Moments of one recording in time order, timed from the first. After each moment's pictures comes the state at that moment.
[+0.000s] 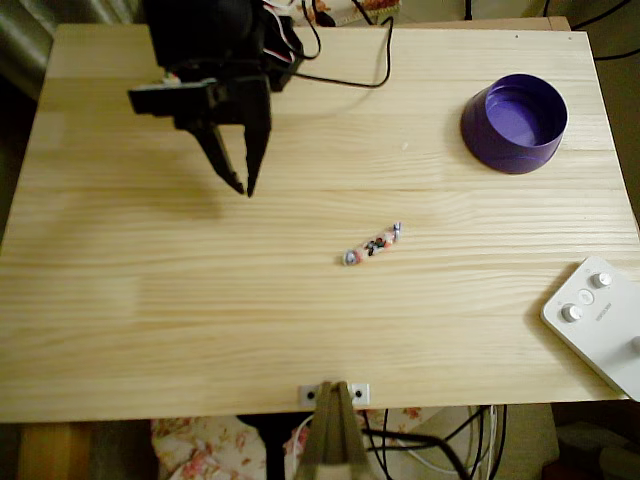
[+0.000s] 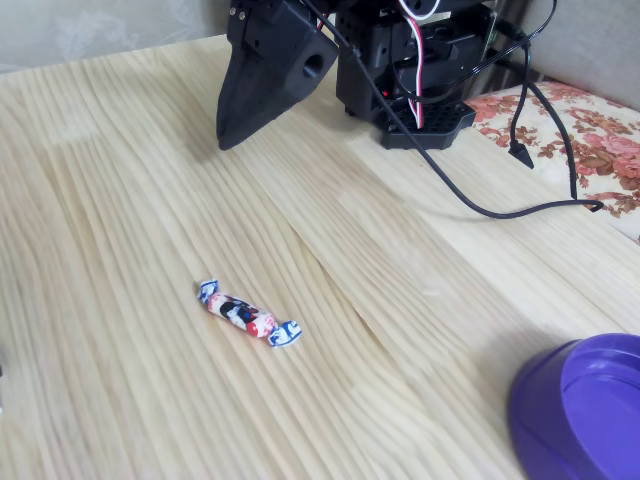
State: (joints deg) arm 2.5 188.2 174.4 54.9 -0.3
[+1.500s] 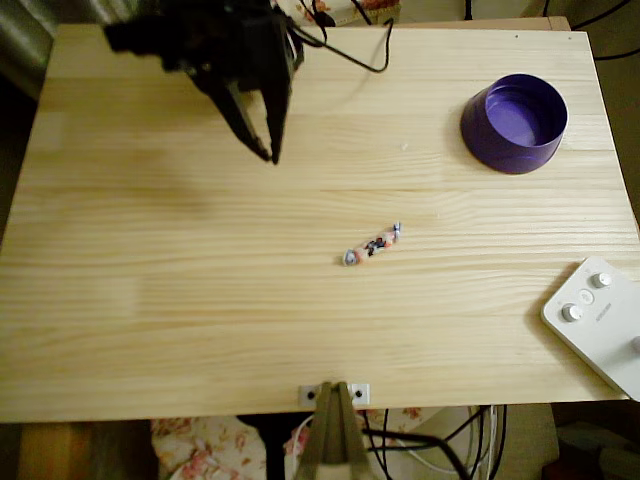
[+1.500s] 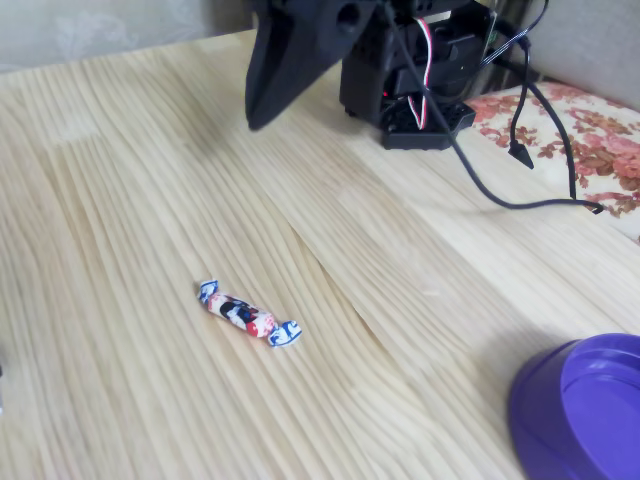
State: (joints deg) arm -8.3 188.1 158.2 71.8 17.2
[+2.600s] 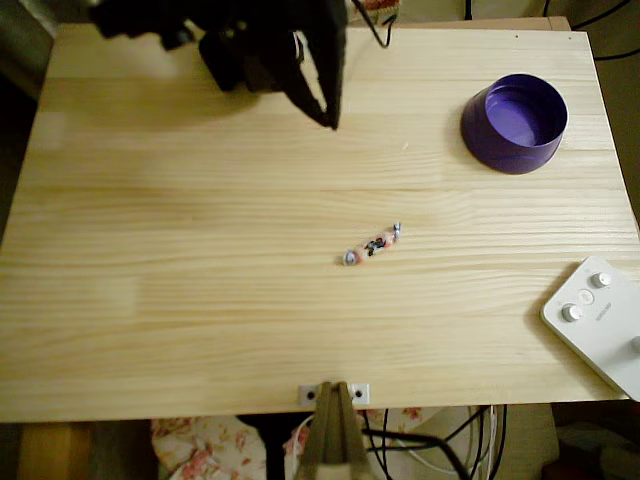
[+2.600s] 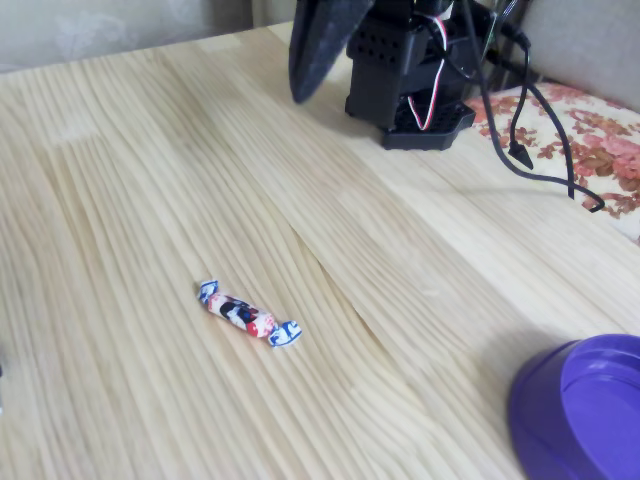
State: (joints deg) arm -26.5 164.1 136.8 73.2 51.2
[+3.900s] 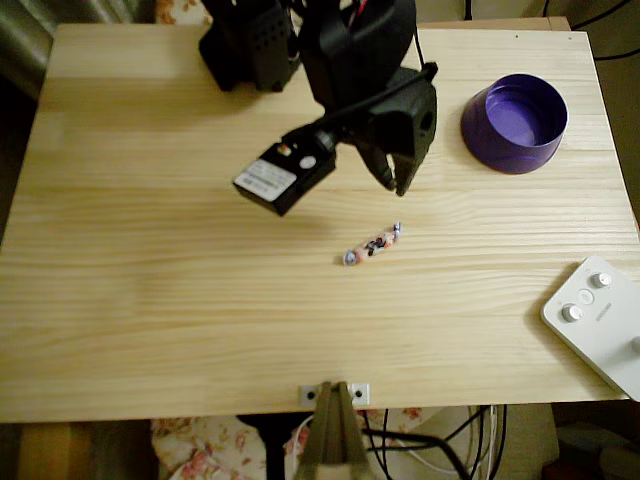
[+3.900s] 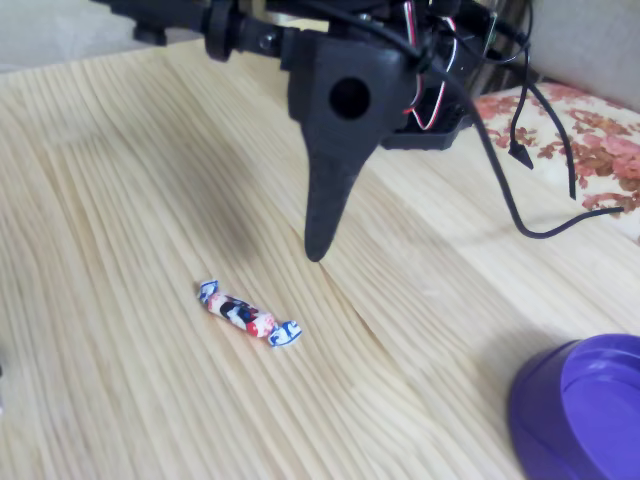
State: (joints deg) arm -35.5 113.3 120.1 54.5 81.1
